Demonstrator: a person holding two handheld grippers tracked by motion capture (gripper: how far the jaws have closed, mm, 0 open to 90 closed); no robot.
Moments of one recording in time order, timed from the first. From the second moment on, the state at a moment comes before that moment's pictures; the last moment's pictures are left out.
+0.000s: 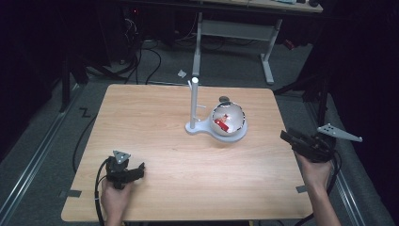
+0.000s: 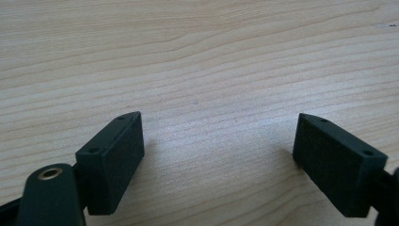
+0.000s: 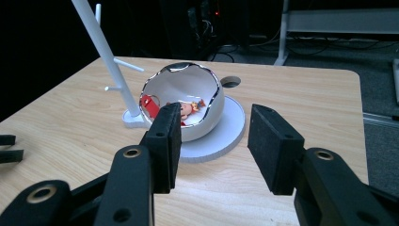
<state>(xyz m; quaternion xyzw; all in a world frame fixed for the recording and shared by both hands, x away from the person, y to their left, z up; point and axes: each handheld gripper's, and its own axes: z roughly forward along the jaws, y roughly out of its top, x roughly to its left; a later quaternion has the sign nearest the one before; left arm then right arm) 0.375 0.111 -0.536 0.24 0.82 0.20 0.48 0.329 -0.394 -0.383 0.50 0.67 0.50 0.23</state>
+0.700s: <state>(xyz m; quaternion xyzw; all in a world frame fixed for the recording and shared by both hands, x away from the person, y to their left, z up) 0.376 0.111 -0.536 0.24 0.82 0.20 0.48 0.306 -0.380 -0.411 0.50 0.67 0.50 0.22</state>
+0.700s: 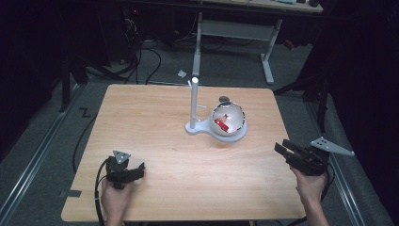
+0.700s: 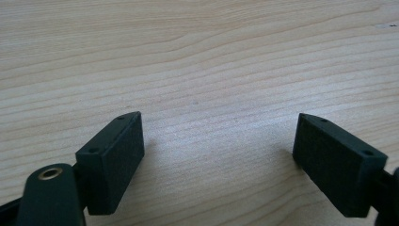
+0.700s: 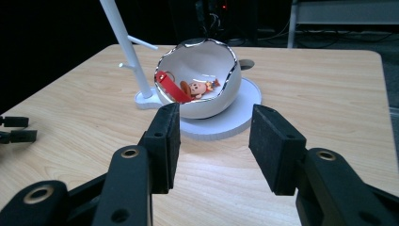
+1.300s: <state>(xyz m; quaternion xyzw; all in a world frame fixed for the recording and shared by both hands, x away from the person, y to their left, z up) 0.376 0.111 -0.536 0.24 0.82 0.20 0.48 0.311 -0.353 -0.440 0.50 0.69 0.48 0.22</state>
